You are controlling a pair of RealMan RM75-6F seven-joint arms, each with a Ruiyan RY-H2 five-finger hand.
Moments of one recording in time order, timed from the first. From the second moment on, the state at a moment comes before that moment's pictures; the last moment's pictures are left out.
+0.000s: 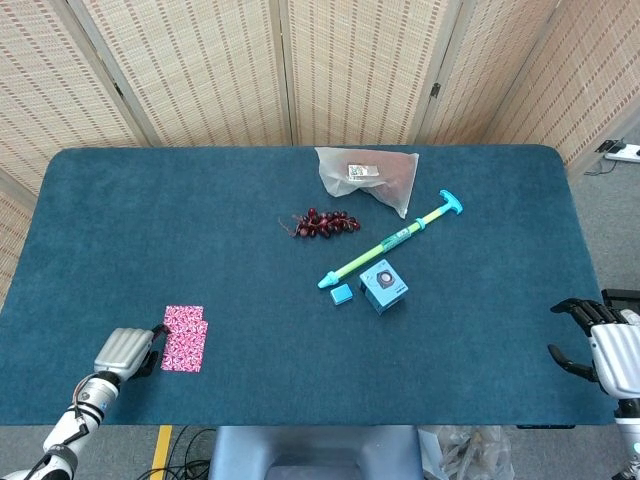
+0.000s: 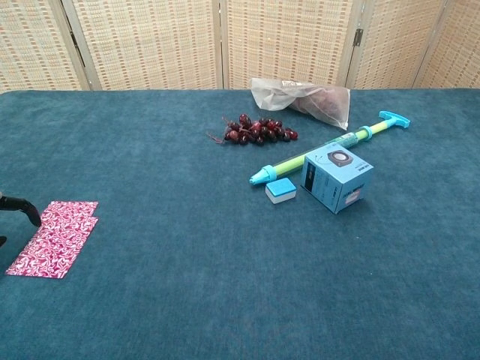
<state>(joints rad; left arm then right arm) -0.49 -1.26 0.06 -1.67 1.02 0.97 0.41 0.06 -1.08 0.05 -1.54 -1.54 1.49 0.15</state>
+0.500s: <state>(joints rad) -0.50 -1.29 0.05 -1.64 0.99 0.95 0.42 0.06 -1.08 0.05 -1.54 -1.53 1.49 0.15</state>
